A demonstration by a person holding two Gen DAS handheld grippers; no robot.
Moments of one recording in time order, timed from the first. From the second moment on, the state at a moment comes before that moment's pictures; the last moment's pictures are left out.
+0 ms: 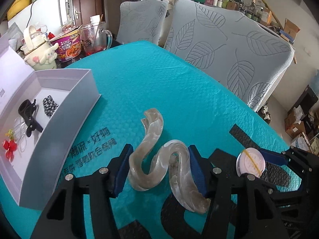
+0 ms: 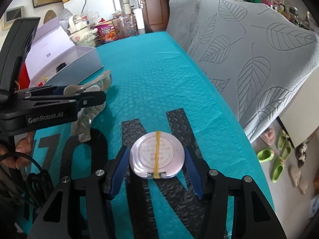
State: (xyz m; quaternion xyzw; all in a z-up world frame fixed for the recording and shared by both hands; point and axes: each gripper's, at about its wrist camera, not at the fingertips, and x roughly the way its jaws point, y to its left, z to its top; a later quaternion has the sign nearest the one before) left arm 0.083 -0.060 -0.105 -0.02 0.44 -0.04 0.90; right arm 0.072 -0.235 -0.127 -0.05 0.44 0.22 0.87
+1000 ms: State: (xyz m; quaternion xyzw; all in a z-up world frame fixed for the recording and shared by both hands) left arm -0.065 0.045 -0.094 -0.07 0.42 0.06 0.90; right arm 0.000 -0.118 -0.128 -0.09 0.44 0.37 0.81
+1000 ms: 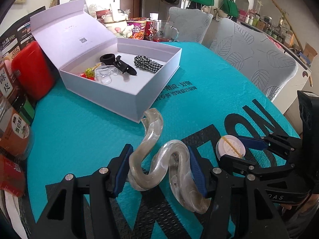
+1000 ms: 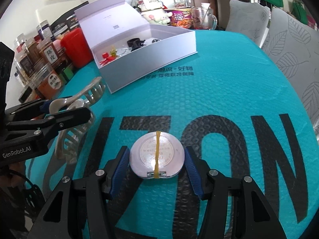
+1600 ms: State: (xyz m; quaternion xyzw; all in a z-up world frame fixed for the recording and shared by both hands) left arm -0.064 0.055 -0.127 -0.10 0.46 0.07 0.88; right arm -0.015 -0.100 -0.134 -0.15 0.42 0.37 0.82
